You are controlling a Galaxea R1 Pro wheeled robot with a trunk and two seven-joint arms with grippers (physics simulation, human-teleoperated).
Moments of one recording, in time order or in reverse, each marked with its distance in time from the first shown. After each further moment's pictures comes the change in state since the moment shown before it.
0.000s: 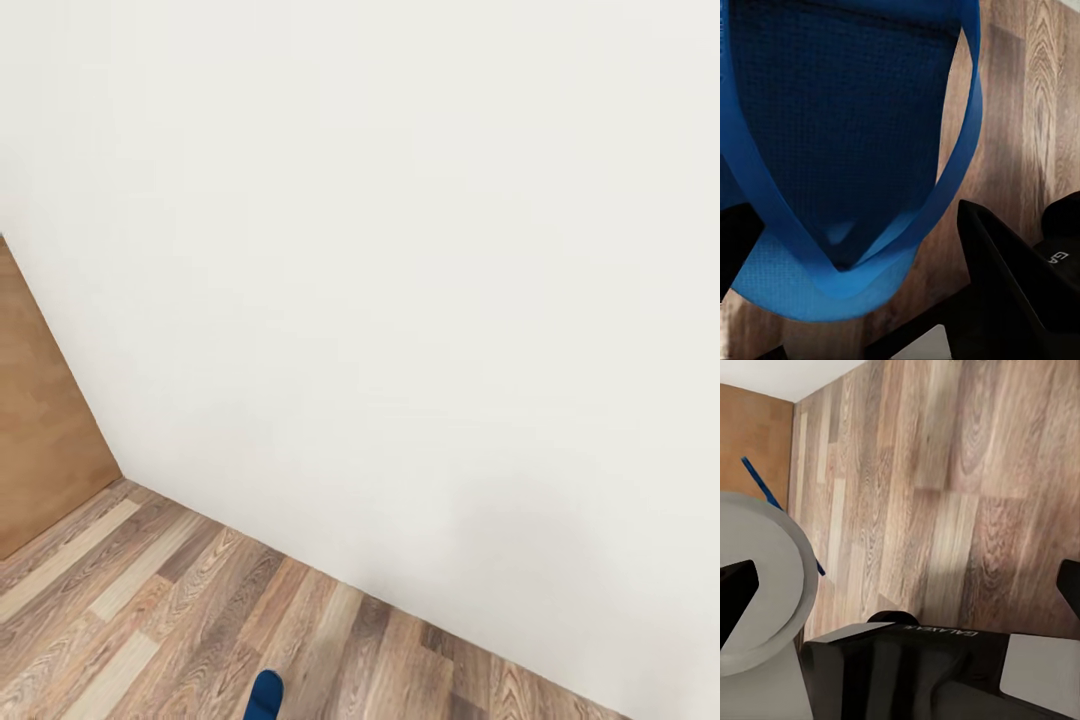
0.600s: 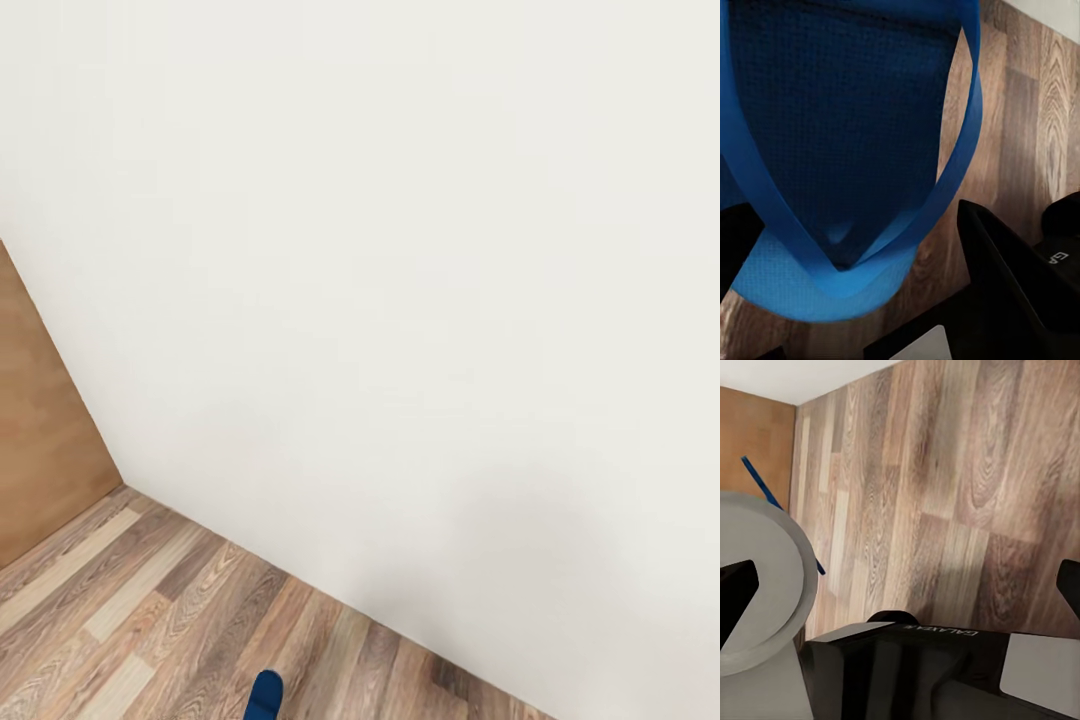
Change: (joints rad) left arm 0.000 0.000 0.001 -0.001 0.000 0.000 0.000; right arm 0.000 0.000 0.000 0.000 0.000 0.000 0.000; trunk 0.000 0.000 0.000
